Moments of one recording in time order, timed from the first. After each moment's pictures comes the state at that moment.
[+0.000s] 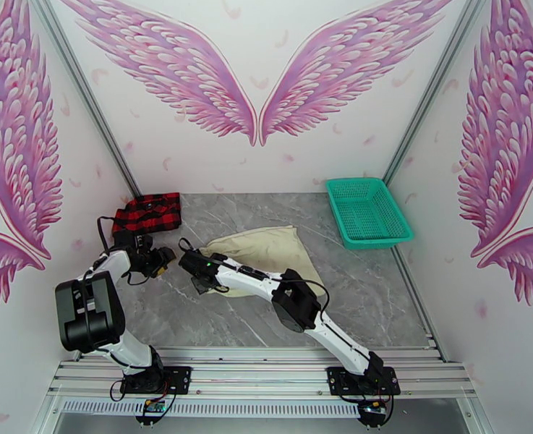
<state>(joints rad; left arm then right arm) 0.33 1.64 0.97 -0.52 0.62 -0.35 1.05 2.53 2.24 -0.89 0.19 0.43</state>
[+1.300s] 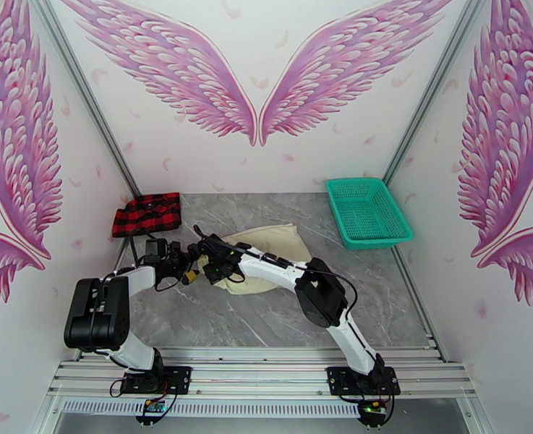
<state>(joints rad) 0.04 1.61 0.71 0.02 0.76 -0.95 0.95 2.25 1.87 -0.62 -0.05 0.31</state>
